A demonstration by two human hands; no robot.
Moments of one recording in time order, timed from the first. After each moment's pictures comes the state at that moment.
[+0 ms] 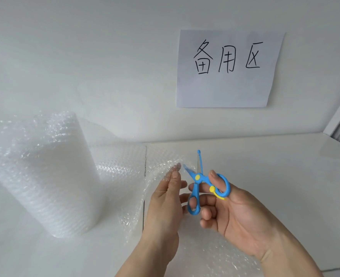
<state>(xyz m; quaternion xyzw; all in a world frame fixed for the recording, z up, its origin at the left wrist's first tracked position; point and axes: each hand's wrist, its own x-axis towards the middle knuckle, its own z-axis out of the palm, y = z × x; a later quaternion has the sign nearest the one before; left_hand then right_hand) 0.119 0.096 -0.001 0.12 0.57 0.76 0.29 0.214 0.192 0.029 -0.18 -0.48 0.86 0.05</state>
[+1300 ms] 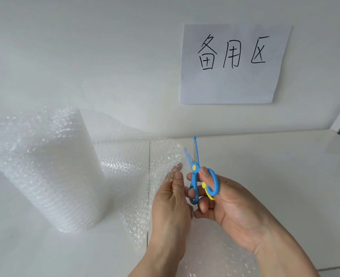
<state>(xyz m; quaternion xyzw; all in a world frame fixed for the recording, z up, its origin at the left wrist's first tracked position) 0.128 0.097 -0.004 0.12 0.58 0.76 0.25 0.198 0.180 0.028 -0.22 -0.53 0.81 0.12</state>
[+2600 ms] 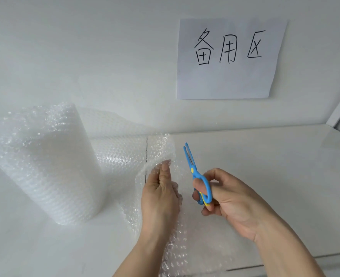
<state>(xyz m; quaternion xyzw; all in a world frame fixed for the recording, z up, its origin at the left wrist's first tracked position) 0.112 0.093 -0.008 0.11 0.63 0.75 0.19 0.209 0.193 0.016 -0.27 -0.62 0.72 0.12</state>
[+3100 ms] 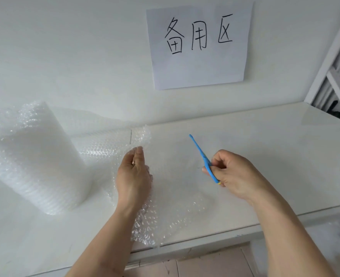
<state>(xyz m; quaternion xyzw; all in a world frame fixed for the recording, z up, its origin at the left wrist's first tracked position) 0.102 0.099 -0.010 0.14 0.69 0.70 0.10 0.250 0.252 -0.010 -0.35 -0.78 0.48 0.18</state>
